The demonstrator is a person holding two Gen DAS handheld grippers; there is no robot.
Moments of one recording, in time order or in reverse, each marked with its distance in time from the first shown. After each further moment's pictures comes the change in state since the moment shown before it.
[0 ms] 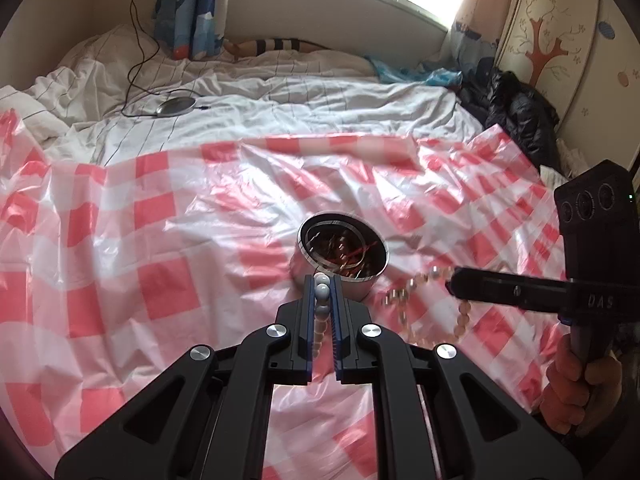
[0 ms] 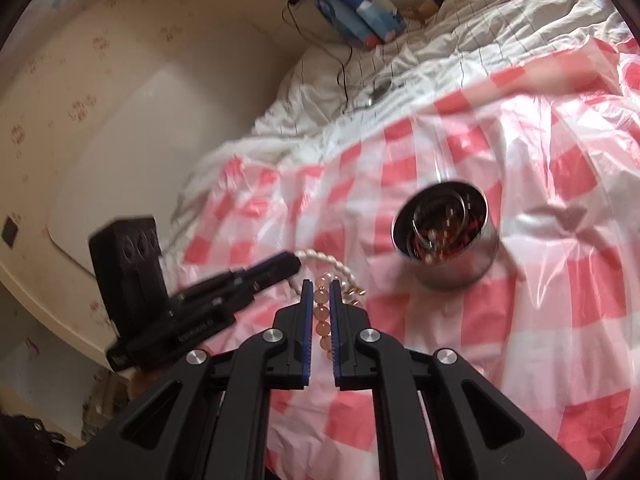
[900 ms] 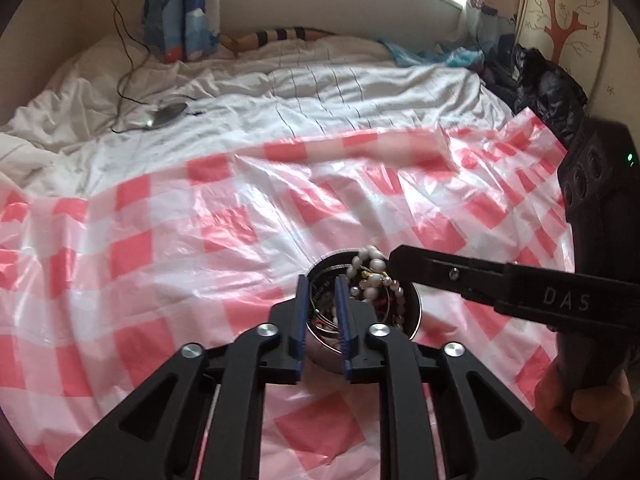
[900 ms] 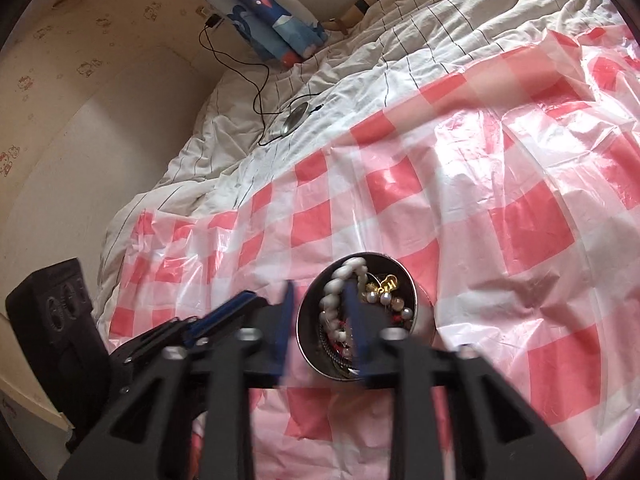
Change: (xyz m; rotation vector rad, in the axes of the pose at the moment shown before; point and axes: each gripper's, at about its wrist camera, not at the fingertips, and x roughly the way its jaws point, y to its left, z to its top) left arm 0.076 -0.018 0.044 0.056 0.029 0.128; right arm 0.050 -0.056 0.057 0.107 -0.049 -0.245
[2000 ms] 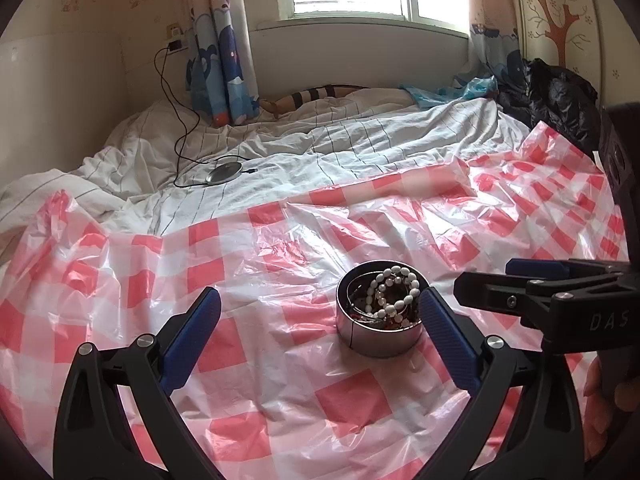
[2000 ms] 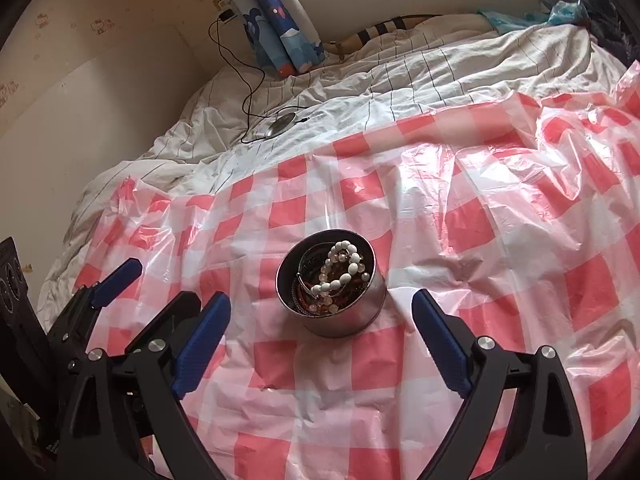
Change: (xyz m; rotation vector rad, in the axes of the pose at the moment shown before) left arm -0.072 -0.023 -0.039 0.089 -0.195 0.205; right arm -0.060 0.033 -0.045 -0.170 -0.067 -0.211
